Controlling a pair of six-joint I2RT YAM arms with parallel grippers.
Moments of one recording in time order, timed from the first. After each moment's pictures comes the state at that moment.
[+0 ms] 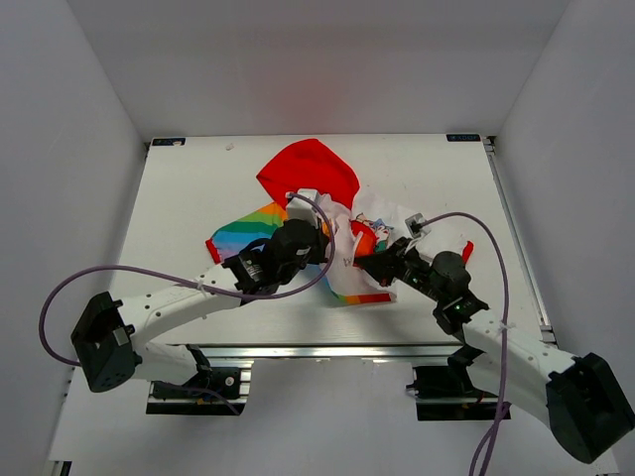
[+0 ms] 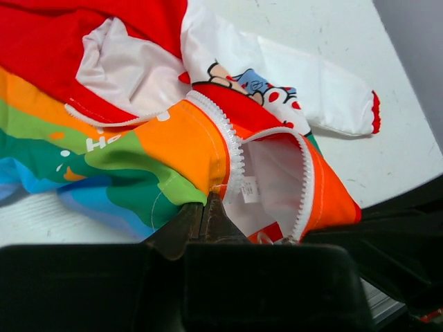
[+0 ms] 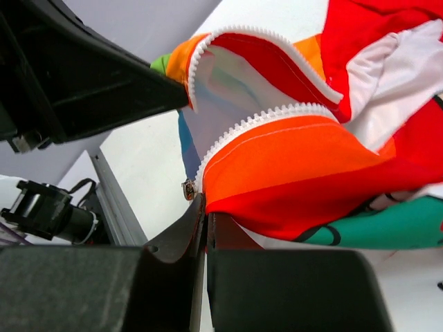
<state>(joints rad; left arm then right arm) -0.98 1.29 0.96 -0.11 -0.44 -0.55 0.59 0.89 0.28 0.57 -0.37 0.56</state>
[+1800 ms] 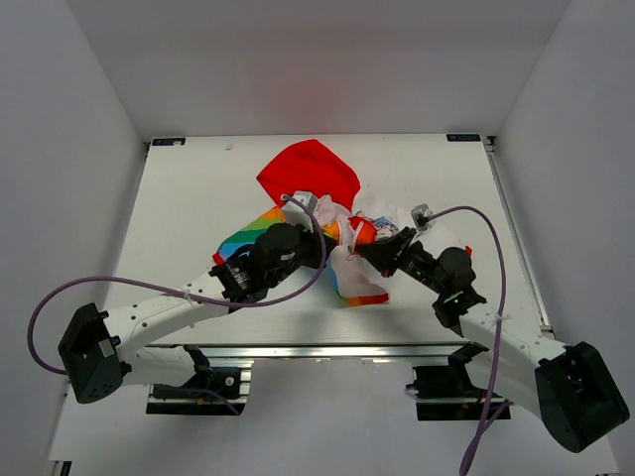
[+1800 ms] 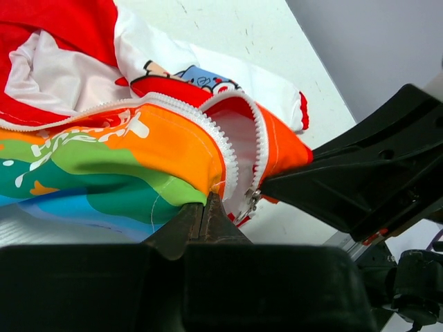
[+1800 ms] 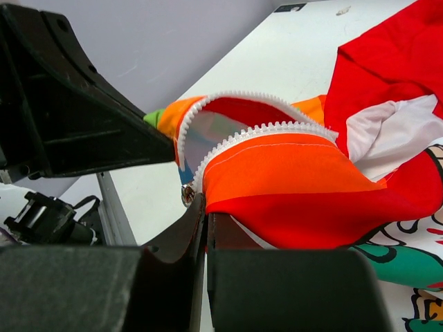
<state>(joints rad) -0.96 1.20 0.87 0.03 -0.26 -0.54 0.52 0.99 0.30 0.81 -0.46 0.56</state>
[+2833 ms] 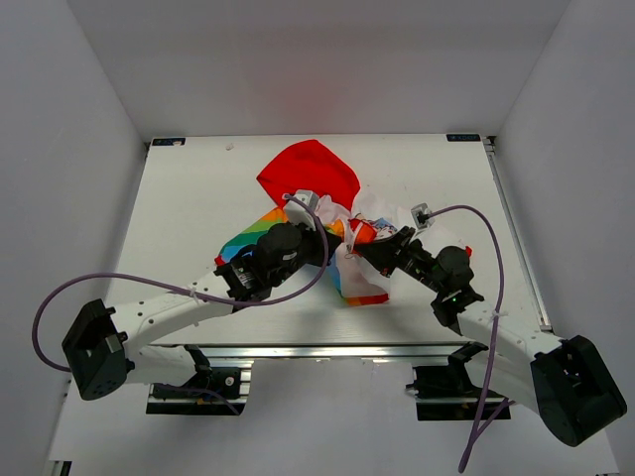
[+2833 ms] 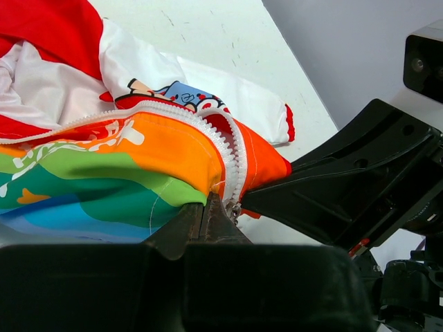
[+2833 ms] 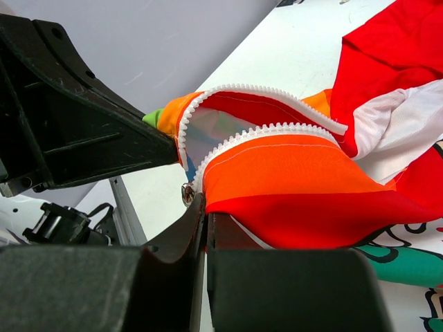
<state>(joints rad) -0.96 1.23 0.86 0.13 -0.25 -0.56 0.52 1.02 0.30 0.84 -0.46 0.64</state>
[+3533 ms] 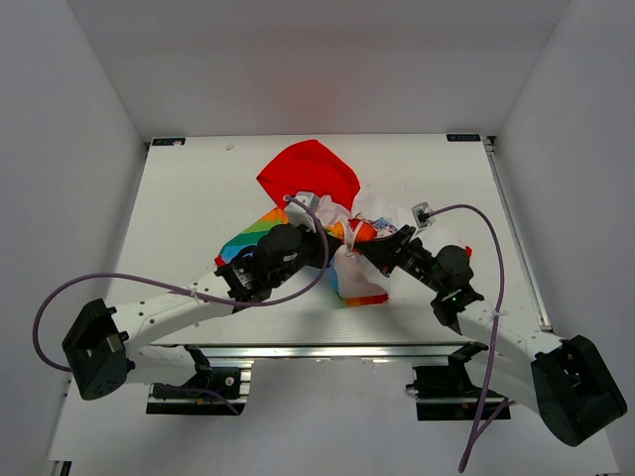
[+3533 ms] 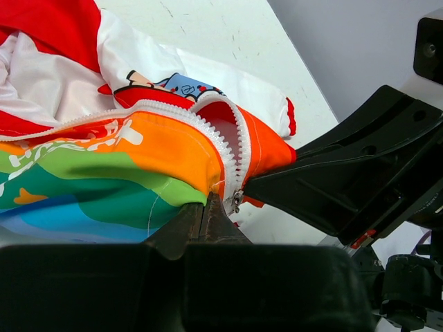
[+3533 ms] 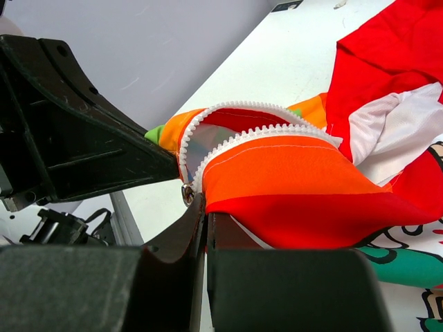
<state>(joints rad) -0.96 1.23 0.85 0.13 -0.24 -0.57 0.52 1.02 0.30 0.83 -0.43 0.64</state>
